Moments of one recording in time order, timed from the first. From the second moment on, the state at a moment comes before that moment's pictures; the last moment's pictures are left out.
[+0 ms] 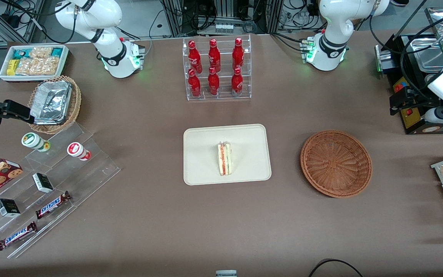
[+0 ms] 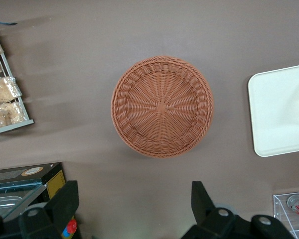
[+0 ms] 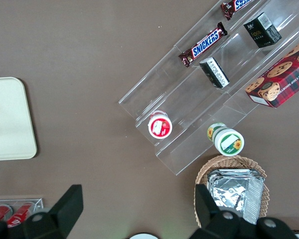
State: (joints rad) arm 0.00 0.04 -0.09 -1.48 0.05 1.50 0.06
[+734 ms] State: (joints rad) arm -0.03 -0.03 -0.04 -1.53 0.05 1.45 0.03
